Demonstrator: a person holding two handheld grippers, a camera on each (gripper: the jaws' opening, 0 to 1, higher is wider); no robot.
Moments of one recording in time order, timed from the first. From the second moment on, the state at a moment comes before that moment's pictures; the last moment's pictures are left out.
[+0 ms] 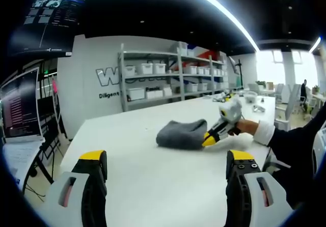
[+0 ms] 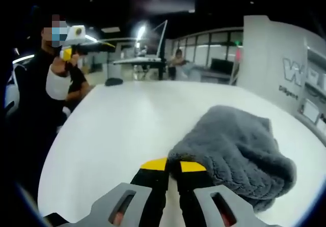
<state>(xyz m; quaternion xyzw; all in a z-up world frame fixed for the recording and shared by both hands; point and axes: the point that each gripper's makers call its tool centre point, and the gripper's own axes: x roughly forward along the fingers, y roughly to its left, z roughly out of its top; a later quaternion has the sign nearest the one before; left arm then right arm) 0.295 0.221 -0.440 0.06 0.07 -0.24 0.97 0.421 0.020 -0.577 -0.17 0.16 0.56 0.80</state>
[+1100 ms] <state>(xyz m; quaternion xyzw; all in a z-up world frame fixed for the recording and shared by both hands) 0.298 0.221 -0.443 0.06 0.08 -0.24 0.97 0.398 0.038 -0.578 -0.19 0.13 0.60 0.77</state>
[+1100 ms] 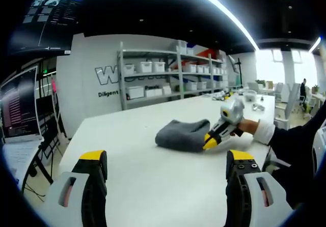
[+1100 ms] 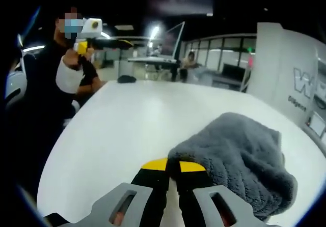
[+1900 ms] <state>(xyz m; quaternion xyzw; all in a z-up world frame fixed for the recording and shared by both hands) 0.300 0.220 -0.446 0.06 0.08 -0.24 0.96 0.387 0.046 -0.579 -0.20 0.12 0.61 0.75</state>
